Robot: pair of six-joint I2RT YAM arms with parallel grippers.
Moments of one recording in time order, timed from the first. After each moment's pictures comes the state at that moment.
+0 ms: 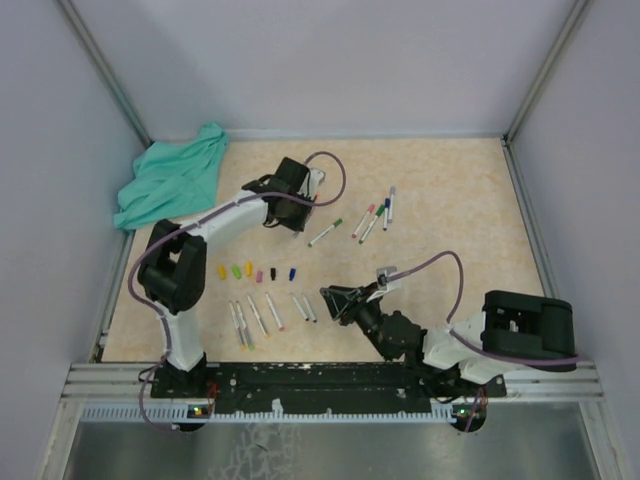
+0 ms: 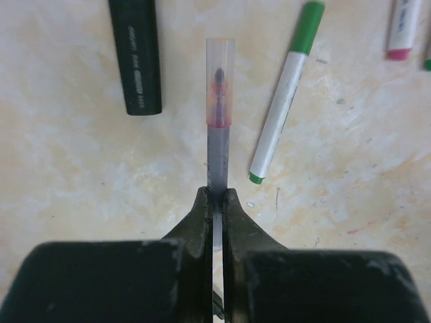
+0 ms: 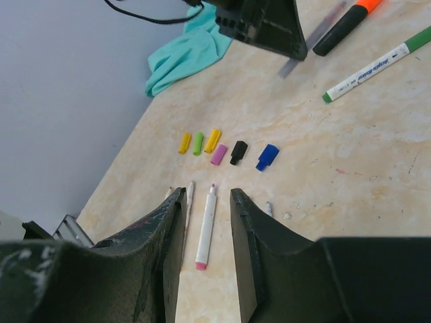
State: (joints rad) left arm -0.58 1.96 1.47 -0.53 0.00 -0.01; right arm 1.33 1.35 0.15 1.27 0.73 0.63
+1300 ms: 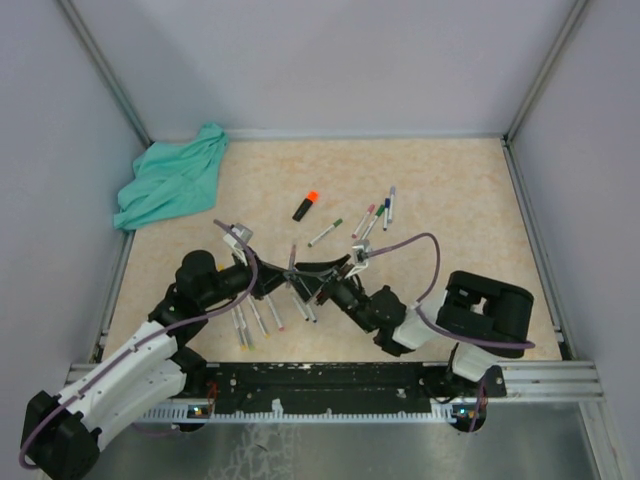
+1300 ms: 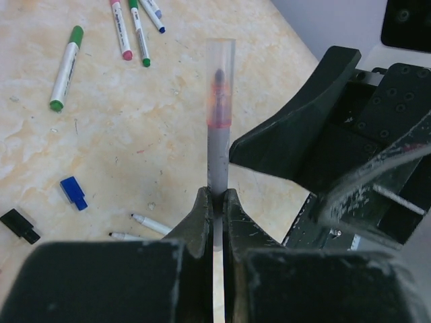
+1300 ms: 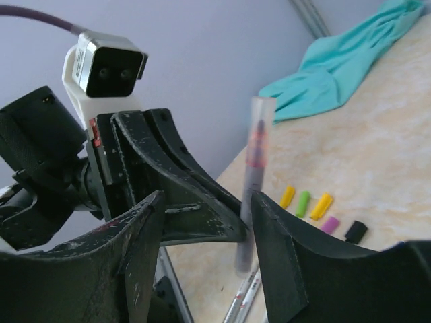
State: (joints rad) left arm -0.58 0.73 0.38 0.16 0.41 -0.47; right arm 1.16 1.57 0.33 1.56 0.33 0.64
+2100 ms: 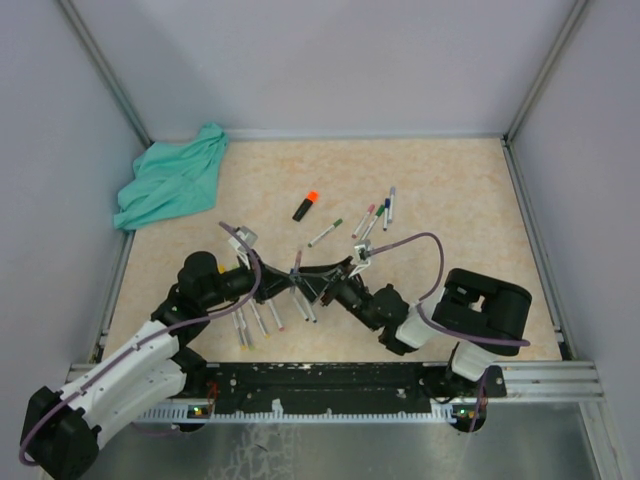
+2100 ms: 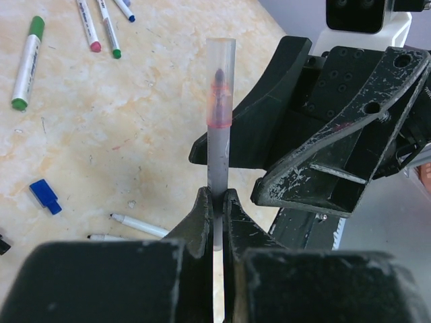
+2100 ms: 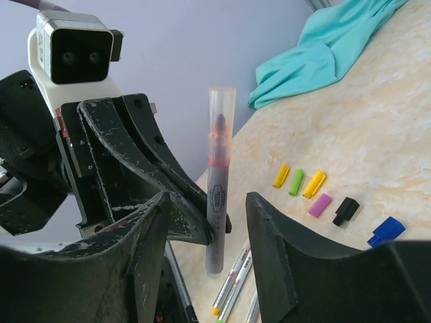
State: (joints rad) left arm -0.59 0.74 0.37 0.20 0.48 -0.47; right arm 1.11 1.62 0.33 1.56 0.21 0.71
